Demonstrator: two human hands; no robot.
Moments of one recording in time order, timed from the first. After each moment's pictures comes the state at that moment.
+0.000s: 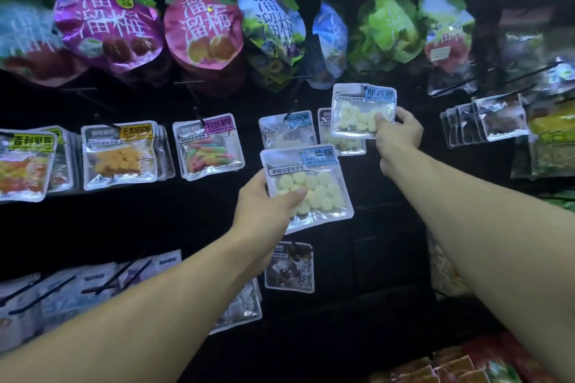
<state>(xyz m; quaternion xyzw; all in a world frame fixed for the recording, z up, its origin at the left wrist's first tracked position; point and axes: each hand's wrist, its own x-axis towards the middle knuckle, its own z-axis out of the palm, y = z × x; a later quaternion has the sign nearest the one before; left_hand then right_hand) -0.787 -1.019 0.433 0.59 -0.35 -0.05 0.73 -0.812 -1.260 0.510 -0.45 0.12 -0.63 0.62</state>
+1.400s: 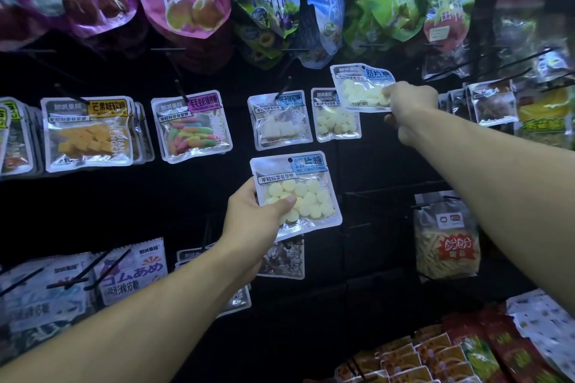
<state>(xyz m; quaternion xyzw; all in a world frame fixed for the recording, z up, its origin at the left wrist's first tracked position) -0.763 -1.026 0.400 0.58 -0.33 -0.07 0.74 -0.843 -1.262 0.537 -0.53 0.24 -0.57 0.58</state>
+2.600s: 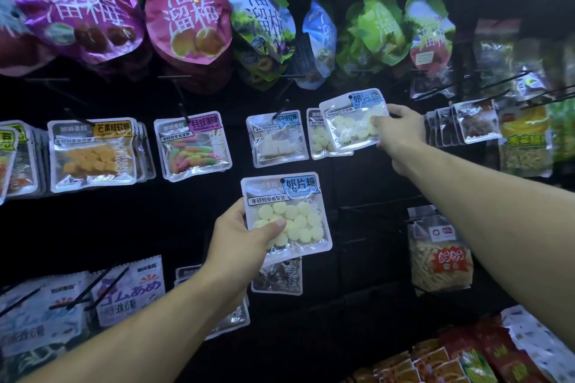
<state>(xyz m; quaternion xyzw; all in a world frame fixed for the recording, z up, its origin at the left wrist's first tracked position) -0.773 -0.998 0.401 0.61 -0.33 -0.07 0.72 -0.834 -1.278 0.518 -0.59 0.21 -0.60 0.50</state>
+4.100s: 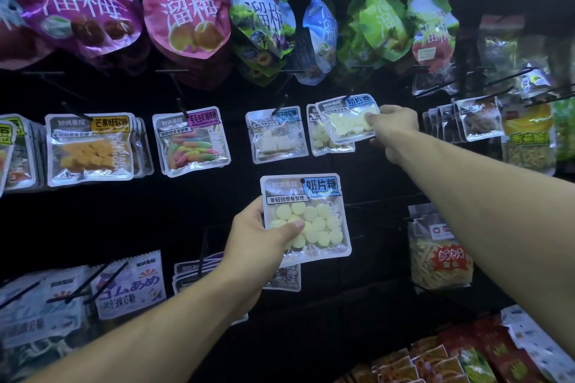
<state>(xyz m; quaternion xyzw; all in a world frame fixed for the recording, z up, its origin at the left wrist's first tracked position) -0.788 -1.013 0.398 0.61 -0.36 -0.09 0.70 -0.820 -1.291 0.529 -0.59 0.23 -0.57 0.52</state>
